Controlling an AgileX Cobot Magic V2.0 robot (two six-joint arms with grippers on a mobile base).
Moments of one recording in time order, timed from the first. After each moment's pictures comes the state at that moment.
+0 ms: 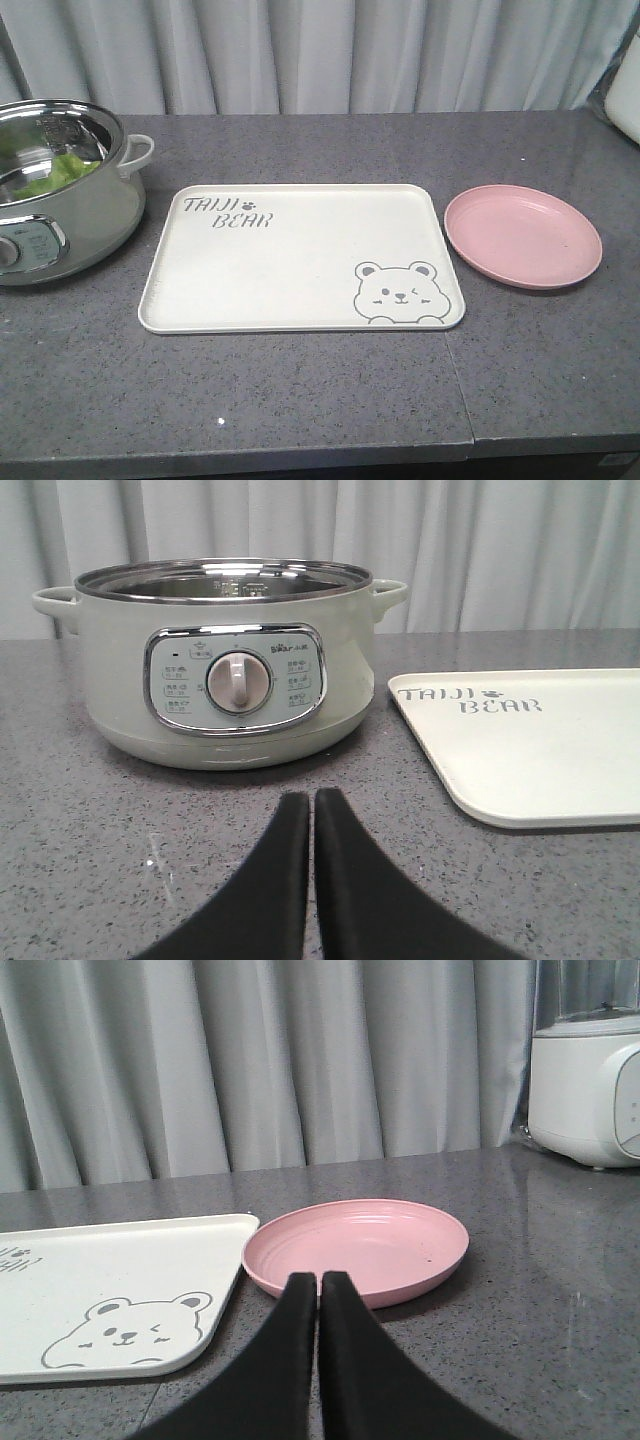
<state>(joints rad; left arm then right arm) -0.01 -0.01 0.03 -0.02 0.12 -0.02 0.04 -0.01 0.03 -0.12 0.02 0.23</state>
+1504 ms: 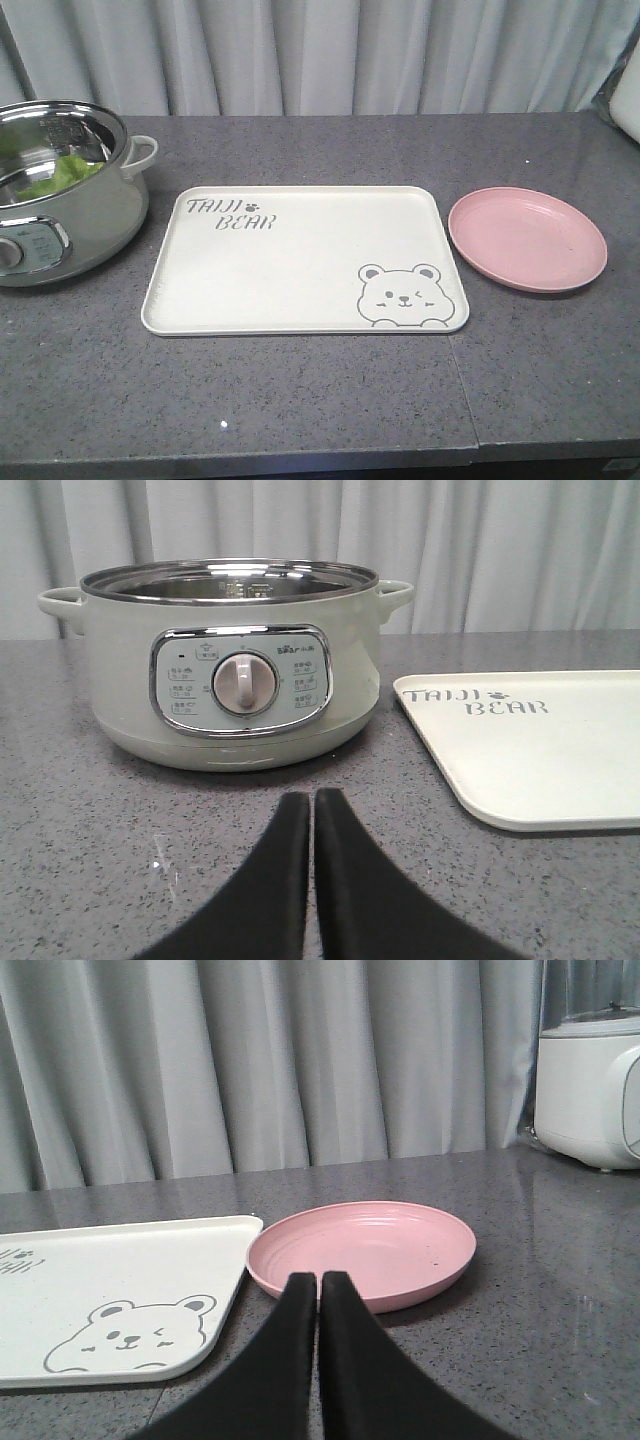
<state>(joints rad) -0.01 -0.01 0.03 -0.02 0.12 -0.02 0.04 -0.01 0.03 -0.12 0.02 0.23</state>
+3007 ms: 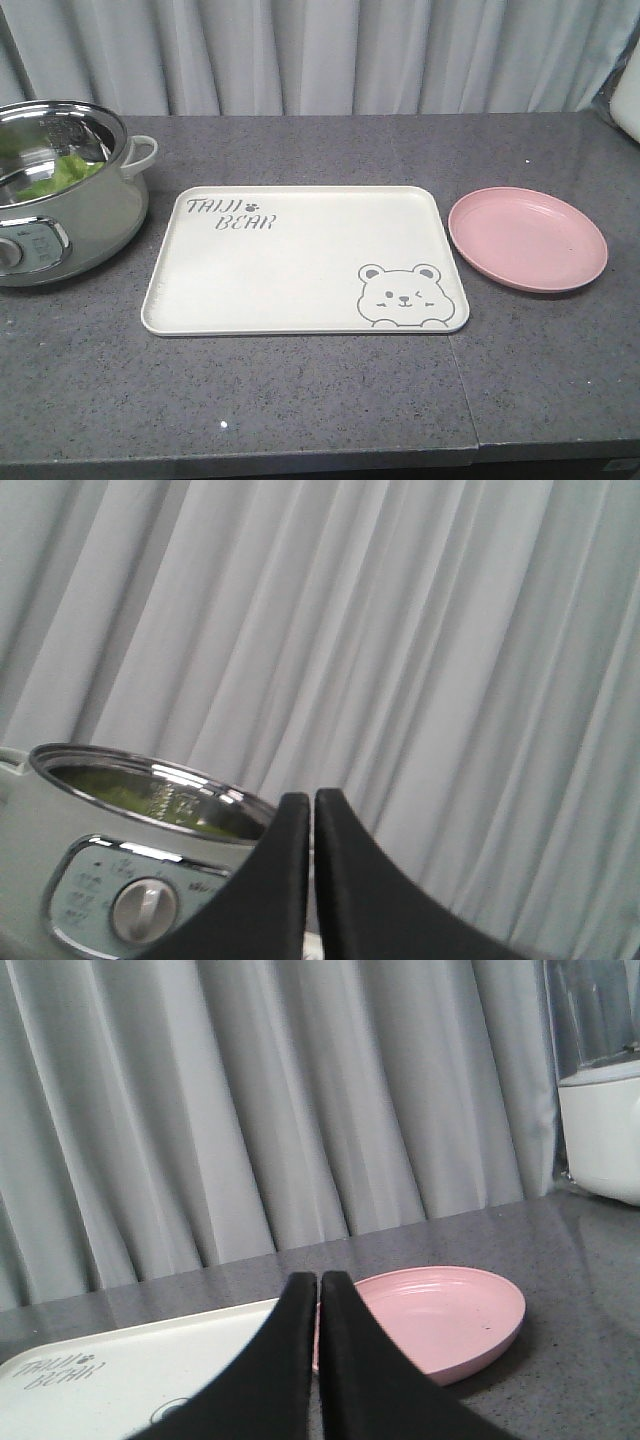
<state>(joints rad) -0.01 -0.01 0.03 -0.02 -0.29 -0.39 0.04 -0.01 0.03 -0.03 -0.12 0.28</state>
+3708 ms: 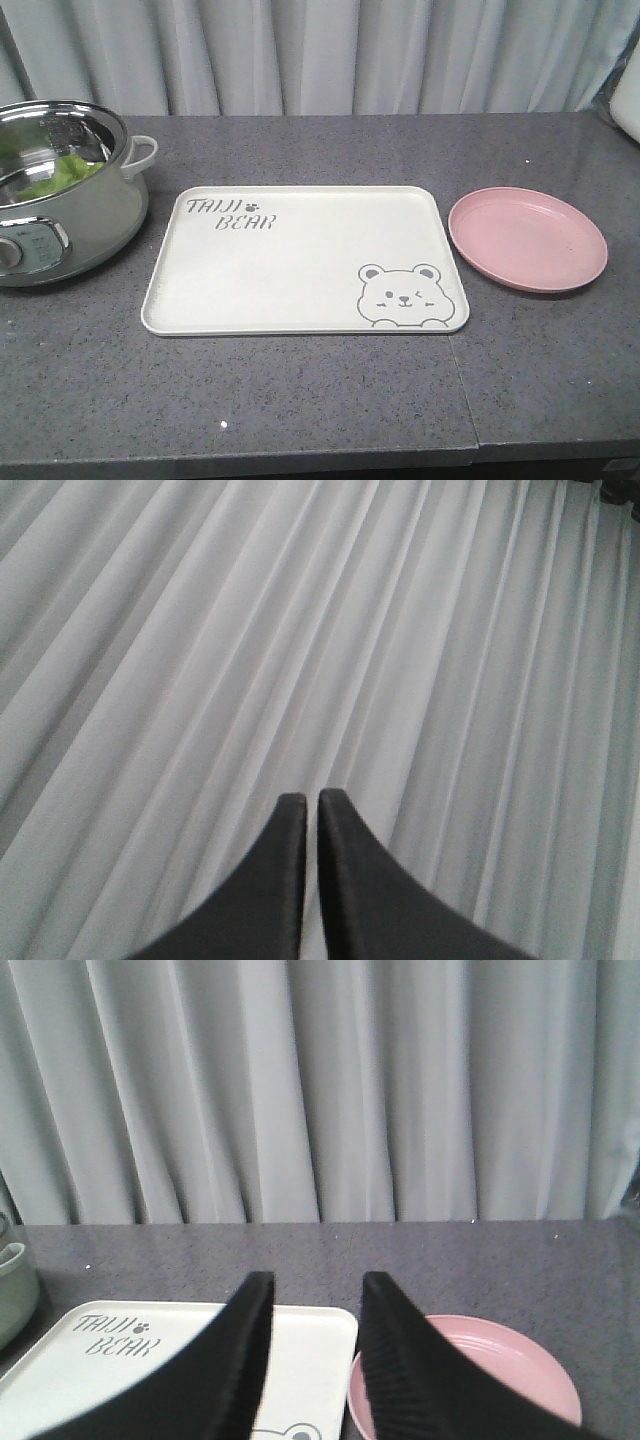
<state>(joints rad) -0.01 -0.01 -0.31 -0.02 -0.25 -0.50 0.14 0.54 -0.71 0.20 0.31 -0.06</state>
